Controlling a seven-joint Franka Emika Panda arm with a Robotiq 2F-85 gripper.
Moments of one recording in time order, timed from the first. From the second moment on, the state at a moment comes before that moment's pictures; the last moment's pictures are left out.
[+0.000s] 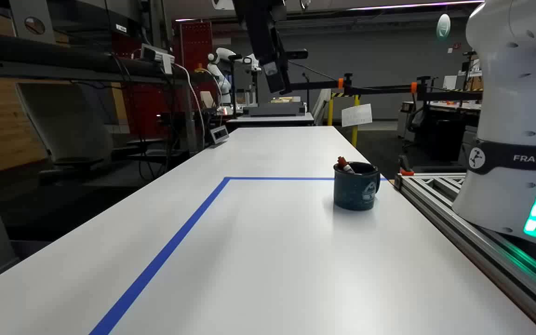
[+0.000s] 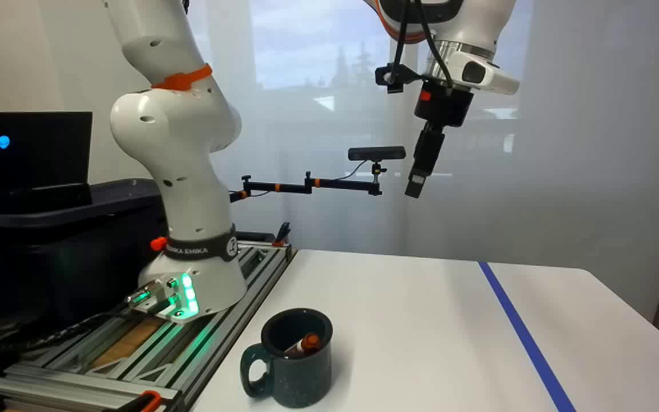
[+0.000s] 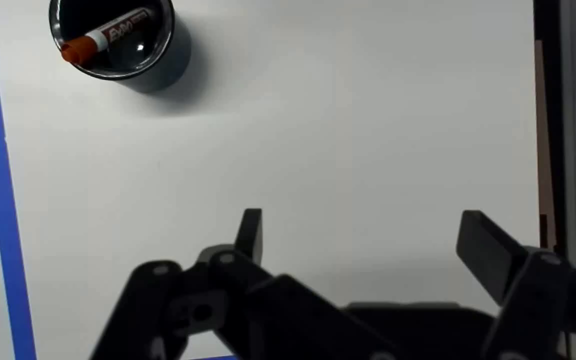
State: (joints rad) arm 0.01 -0.25 0.00 -2.41 0.06 1.92 0.07
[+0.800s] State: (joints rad) arm -0.01 -0.27 -0.03 -2.47 0.06 1.92 0.06
